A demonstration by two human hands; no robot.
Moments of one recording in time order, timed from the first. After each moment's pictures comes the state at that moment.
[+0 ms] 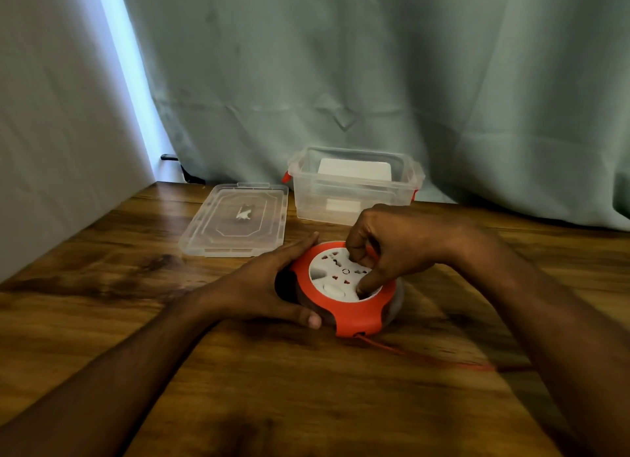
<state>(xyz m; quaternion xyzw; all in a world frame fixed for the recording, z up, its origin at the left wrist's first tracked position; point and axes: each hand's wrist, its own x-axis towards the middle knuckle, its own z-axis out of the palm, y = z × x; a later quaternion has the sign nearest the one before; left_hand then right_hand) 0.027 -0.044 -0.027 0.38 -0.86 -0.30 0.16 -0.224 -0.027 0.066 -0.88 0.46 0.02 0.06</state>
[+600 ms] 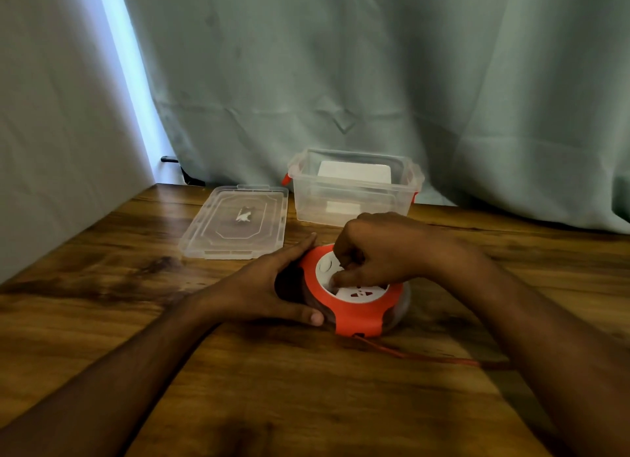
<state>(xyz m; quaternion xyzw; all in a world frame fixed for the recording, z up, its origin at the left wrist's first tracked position) 0.027 -0.045 -0.030 0.37 -0.85 -0.33 0.18 -0.208 -0.029 0.055 -0.89 0.45 0.00 -0.01</state>
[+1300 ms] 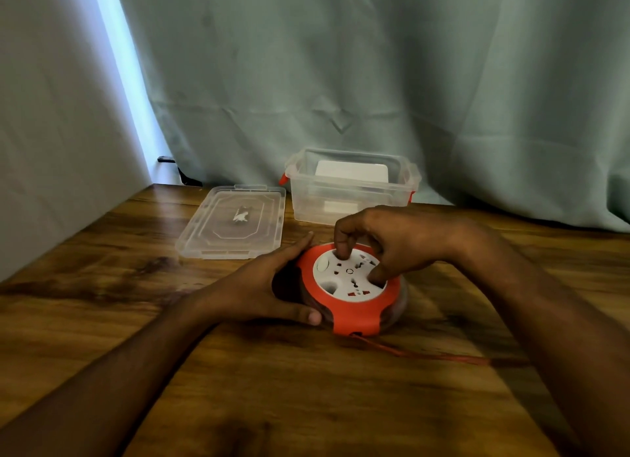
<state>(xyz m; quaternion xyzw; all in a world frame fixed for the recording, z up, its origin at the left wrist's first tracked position) 0.026 -0.042 -0.028 0.38 -0.84 -0.33 0.19 -0.228 -0.029 0.069 -0.86 0.49 0.02 0.11</state>
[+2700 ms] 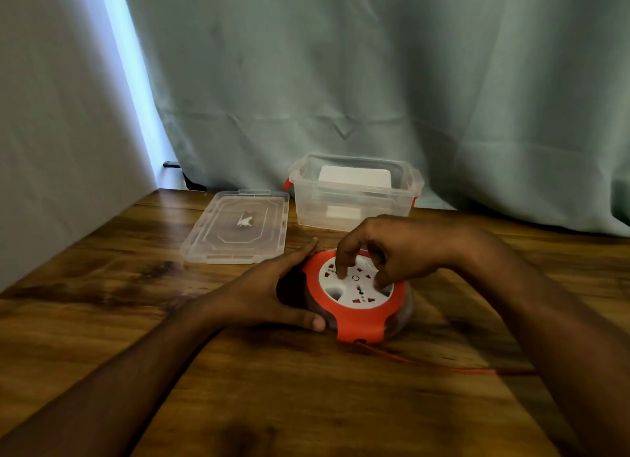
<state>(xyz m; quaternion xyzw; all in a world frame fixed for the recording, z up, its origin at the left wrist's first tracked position) 0.026 -0.045 -0.031 0.37 -0.85 -0.33 0.18 -0.229 -0.029 0.068 -0.88 0.45 0.03 0.15</state>
